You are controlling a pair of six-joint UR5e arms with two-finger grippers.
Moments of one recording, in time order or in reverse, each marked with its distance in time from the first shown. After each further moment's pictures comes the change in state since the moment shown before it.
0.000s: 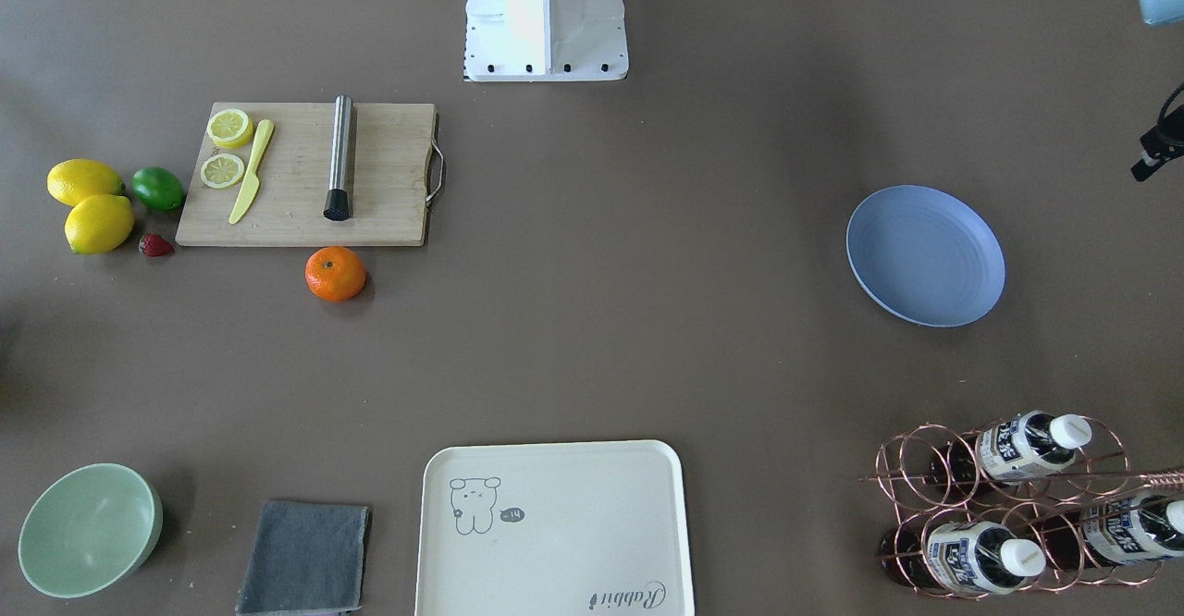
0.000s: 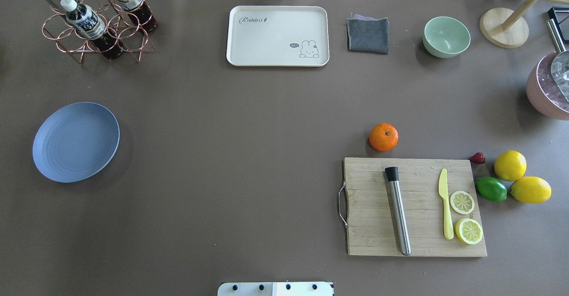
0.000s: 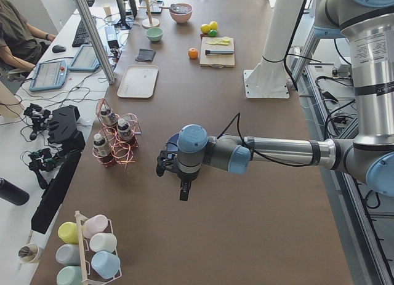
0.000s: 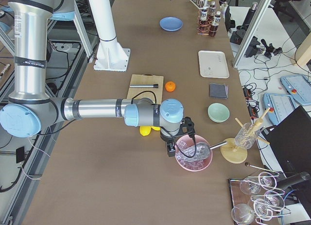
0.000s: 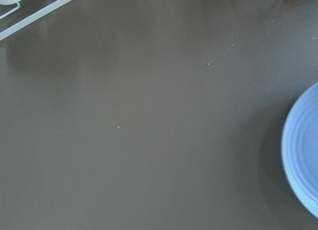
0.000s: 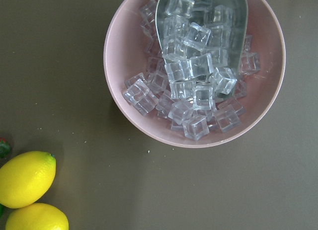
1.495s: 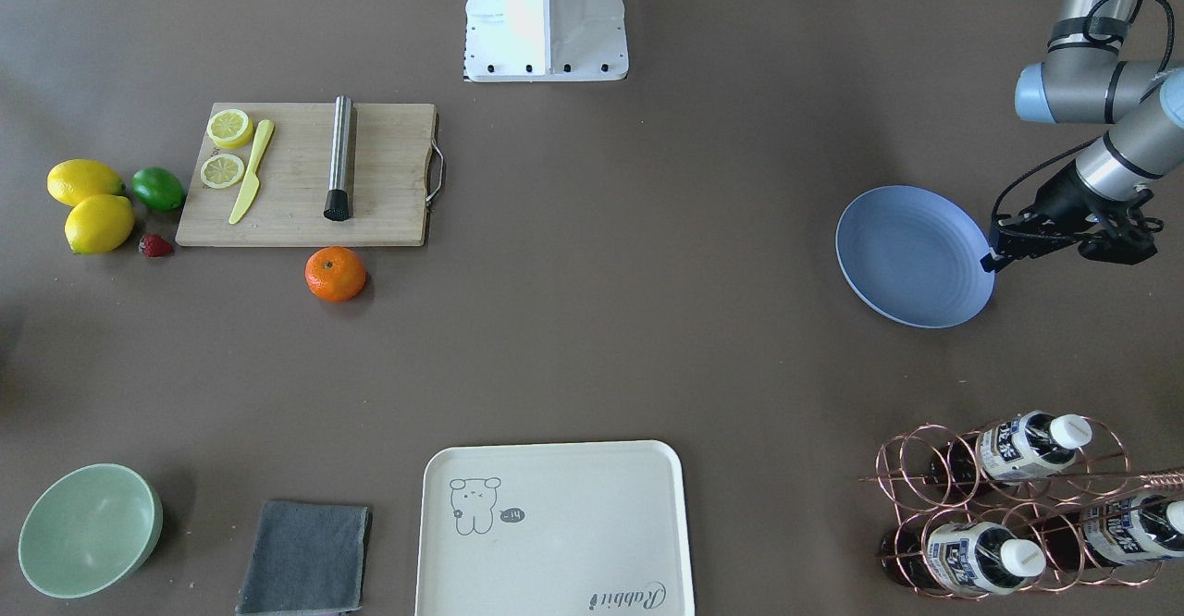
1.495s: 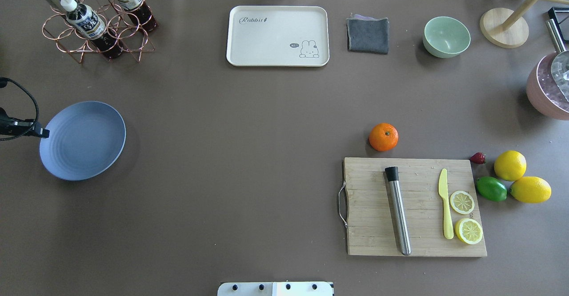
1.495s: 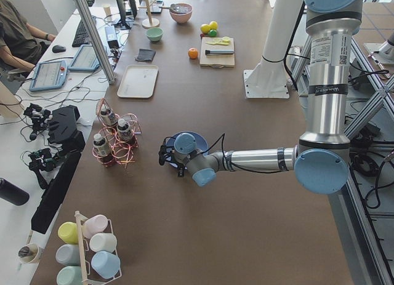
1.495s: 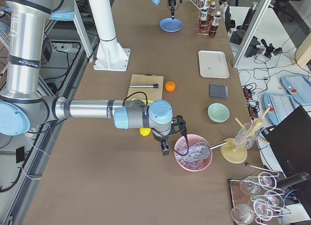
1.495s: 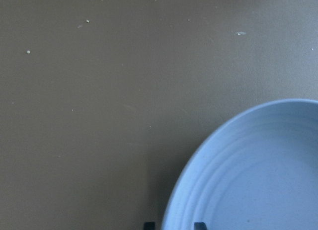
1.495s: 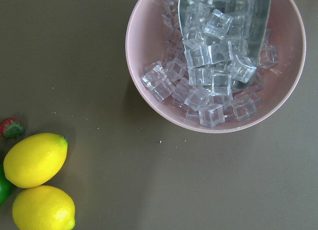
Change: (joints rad) left arm 0.262 -0.155 0.277 -0.471 0.063 -0.439; right arm -0.001 -0.106 0.034 0.175 0.024 -0.017
